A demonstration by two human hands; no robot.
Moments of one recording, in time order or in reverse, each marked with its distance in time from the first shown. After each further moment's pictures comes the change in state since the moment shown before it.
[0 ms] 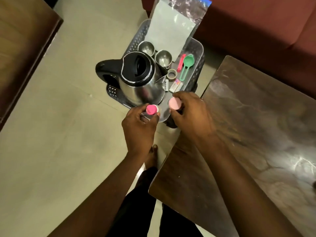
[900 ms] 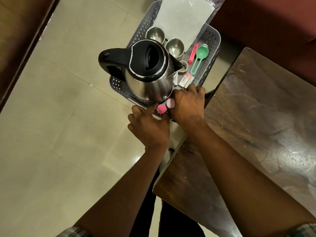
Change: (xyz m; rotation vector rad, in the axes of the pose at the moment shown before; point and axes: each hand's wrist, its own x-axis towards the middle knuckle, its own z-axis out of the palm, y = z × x) left_hand 0.009 -0.032 0.045 0.426 0.136 -0.154; right_hand 0.059 0.003 0.075 -0.556 -0.078 -0.031
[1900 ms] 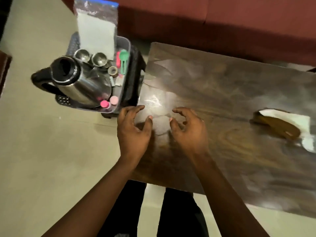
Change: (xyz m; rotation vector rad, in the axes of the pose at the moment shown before) left_hand -0.154 0.059 -0.063 -0.371 -0.377 0.517; right_hand -0.264 0.132 -0.054 0.893 0.391 0.479
